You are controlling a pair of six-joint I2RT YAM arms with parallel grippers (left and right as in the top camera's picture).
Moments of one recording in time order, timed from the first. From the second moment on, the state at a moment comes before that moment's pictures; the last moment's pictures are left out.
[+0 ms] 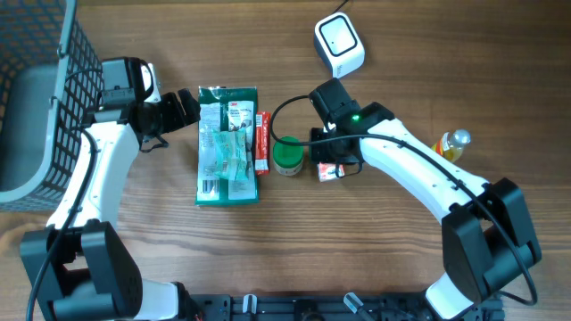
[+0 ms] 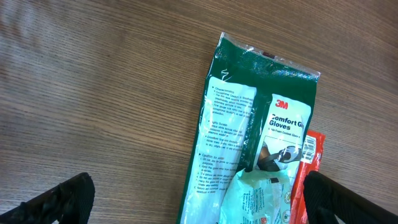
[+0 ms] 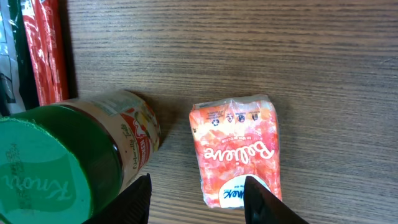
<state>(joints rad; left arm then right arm) 0.11 1.62 1.16 -0.63 0.17 -0.26 0.55 1.78 1.25 -0.77 -0.06 0.54</state>
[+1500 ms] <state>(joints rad) 0.11 1.62 1.16 -0.63 0.17 -0.26 0.57 1.66 1.03 -0.66 0.01 0.48</state>
